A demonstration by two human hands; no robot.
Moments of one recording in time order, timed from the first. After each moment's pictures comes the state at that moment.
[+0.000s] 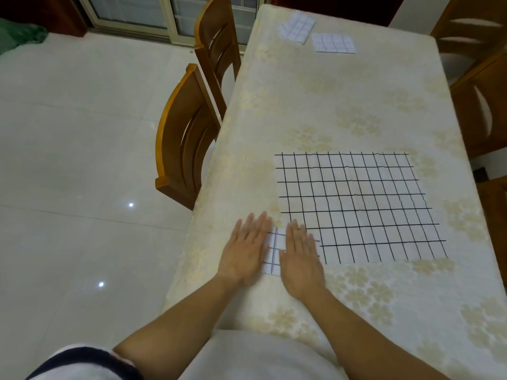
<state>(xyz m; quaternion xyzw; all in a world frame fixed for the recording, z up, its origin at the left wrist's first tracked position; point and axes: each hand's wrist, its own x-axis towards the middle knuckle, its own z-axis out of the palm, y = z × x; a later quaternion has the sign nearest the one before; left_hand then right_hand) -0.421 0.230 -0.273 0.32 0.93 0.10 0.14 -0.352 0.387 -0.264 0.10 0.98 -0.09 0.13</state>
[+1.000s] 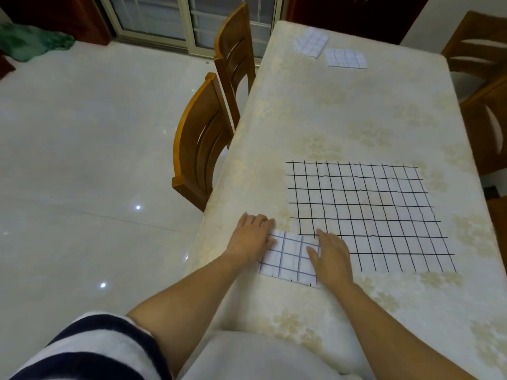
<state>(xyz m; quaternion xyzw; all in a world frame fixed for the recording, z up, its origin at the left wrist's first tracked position) -0.463 0.231 -0.249 0.30 0.93 0.11 0.18 -0.361 0.446 -0.262 0.20 0.95 -0.21 0.09</state>
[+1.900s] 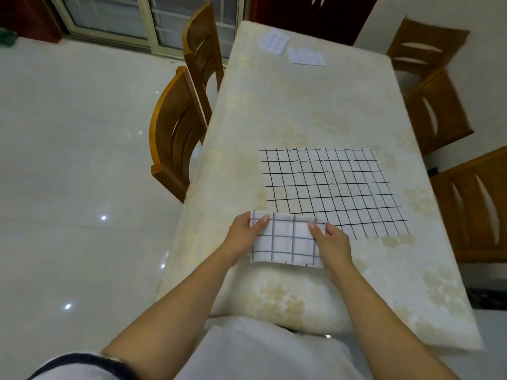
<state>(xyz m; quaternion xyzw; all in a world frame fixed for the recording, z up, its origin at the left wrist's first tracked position) -0.403 0.236 -0.218 0.01 0.69 0.65 0.31 -0.308 0.422 -0.169 0.41 0.70 -0.58 -0.06</state>
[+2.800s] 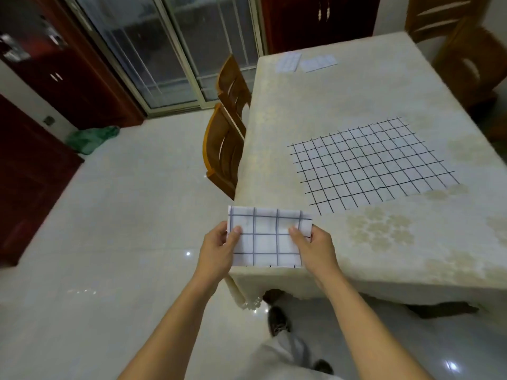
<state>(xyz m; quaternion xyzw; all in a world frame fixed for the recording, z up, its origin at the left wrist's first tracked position) -0.259 0.089 -0.082 0.02 0.81 0.57 0.15 -0.204 0.283 -0.138 0.27 0.68 -0.67 -0.05</state>
